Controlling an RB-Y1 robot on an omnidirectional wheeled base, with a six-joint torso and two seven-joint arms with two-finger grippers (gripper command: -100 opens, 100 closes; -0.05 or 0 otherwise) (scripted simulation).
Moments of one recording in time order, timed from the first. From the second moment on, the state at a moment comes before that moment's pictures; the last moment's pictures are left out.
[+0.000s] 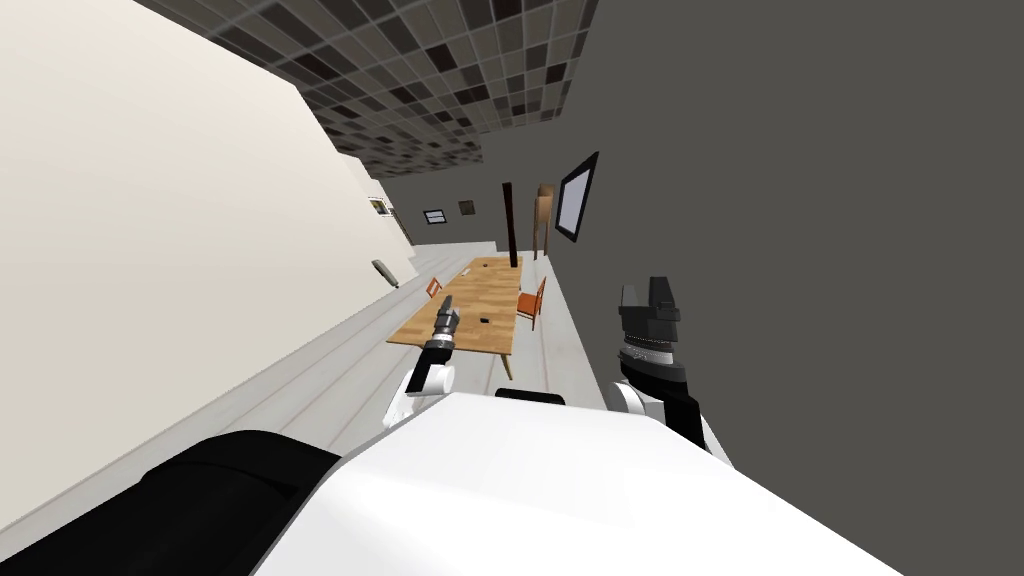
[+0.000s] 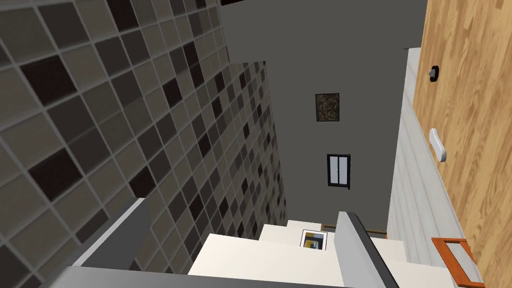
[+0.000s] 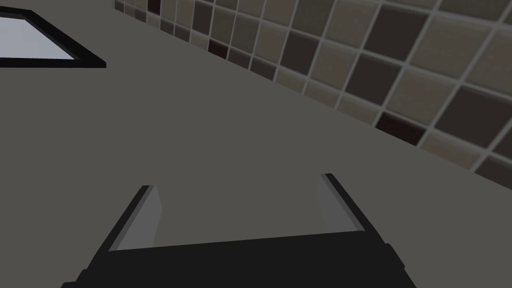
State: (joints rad) left arm 0.46 0.15 0.09 -2.13 0.07 -0.13 -0.04; right arm 0.52 -0.02 0.04 -2.30 0.00 -0.55 0.17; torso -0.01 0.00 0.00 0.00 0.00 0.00
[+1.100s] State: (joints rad) left arm 0.38 0.23 0.16 -1.93 0.09 0.15 -0.12; right arm 0.52 -0.02 0.04 -2.30 0.00 -0.55 0.17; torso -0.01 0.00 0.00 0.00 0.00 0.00
